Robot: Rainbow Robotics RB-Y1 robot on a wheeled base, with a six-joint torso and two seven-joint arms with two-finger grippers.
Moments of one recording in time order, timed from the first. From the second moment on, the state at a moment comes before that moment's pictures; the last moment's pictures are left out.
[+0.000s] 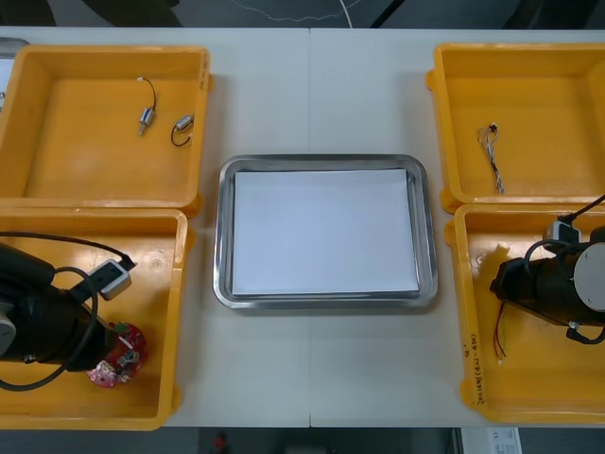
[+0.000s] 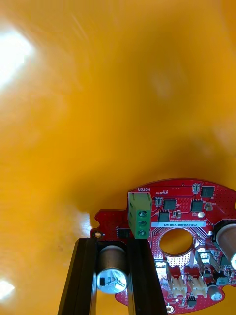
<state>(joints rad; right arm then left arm) -0.06 -0.28 -0.23 -1.96 -0.35 1.56 1.22 -0.03 1.16 -0.38 -2.13 0.87 1.21 -1.47</state>
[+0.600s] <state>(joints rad) -0.06 -0.29 -0.23 -1.96 -0.38 1.61 1.22 -0.09 1.15 -0.15 -2.22 0.90 1.57 -1.47</state>
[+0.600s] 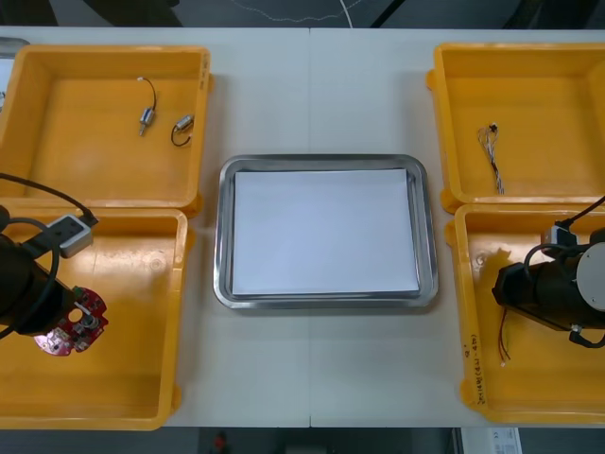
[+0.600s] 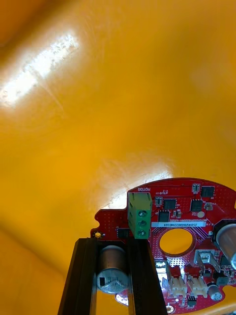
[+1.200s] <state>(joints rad) -0.14 -0.43 -0.32 -2.14 -0.58 1.91 1.22 -0.38 1.02 -0.15 -2.24 0.96 1.82 -1.47</state>
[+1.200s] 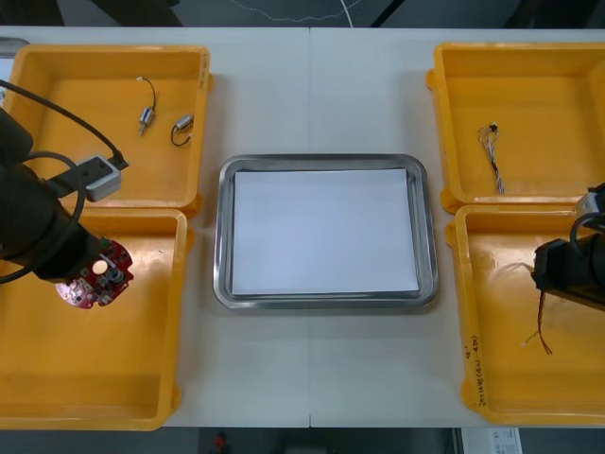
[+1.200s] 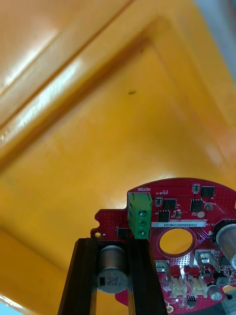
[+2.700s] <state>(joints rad) -0.16 -0.86 -0.41 -2.31 -1.08 1.92 1.72 -0.86 0.64 -0.64 -1.84 0.80 1.71 -1.46</state>
